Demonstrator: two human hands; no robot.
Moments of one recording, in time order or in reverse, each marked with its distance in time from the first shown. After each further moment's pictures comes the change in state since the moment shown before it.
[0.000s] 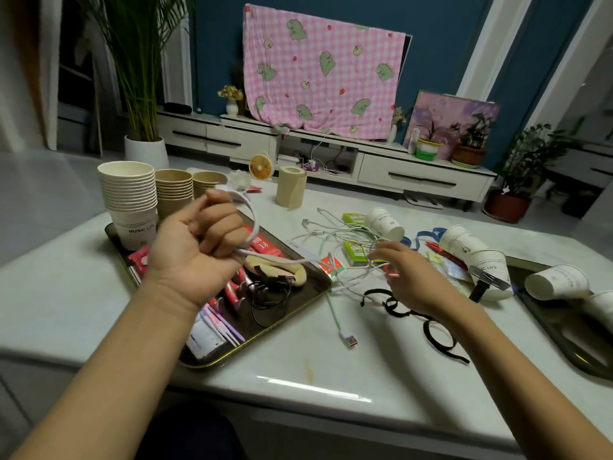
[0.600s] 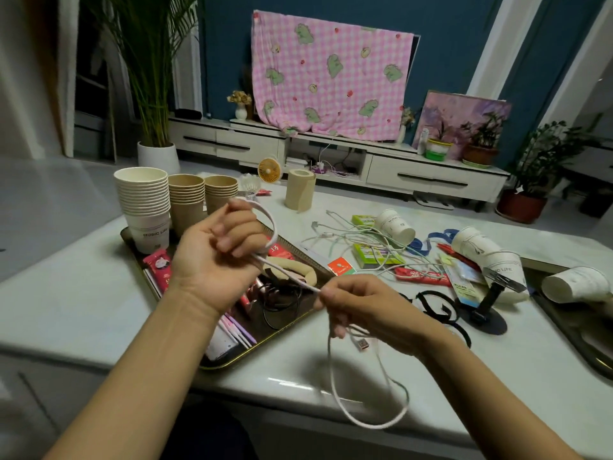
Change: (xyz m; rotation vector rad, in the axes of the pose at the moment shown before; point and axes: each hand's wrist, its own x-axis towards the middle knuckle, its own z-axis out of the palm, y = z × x) left_hand -0.002 -0.007 0.000 -0.122 0.034 -0.031; right_hand -0.028 -0.083 0.005 1.207 -0.417 -0.089
